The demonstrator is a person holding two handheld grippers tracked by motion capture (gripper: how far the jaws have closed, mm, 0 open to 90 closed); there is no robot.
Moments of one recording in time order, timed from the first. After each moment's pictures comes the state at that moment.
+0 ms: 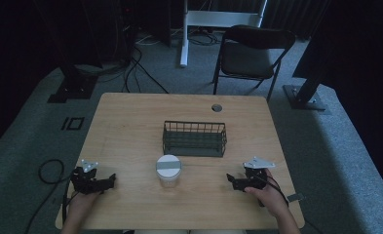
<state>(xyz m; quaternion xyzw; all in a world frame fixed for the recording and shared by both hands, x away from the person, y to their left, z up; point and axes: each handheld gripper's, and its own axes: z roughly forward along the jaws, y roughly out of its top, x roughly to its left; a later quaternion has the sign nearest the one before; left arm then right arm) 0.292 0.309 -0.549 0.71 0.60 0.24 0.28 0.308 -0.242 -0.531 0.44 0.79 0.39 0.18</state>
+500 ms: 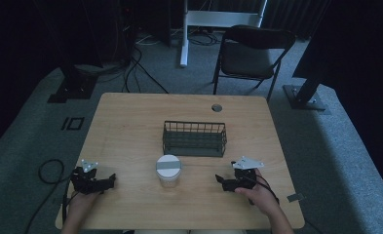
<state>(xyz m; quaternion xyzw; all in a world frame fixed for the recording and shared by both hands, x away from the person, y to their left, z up) 0.292 0.309 -0.549 0.71 0.60 0.24 0.28 0.308 -0.209 -0.526 0.38 0.81 0.41 0.17</state>
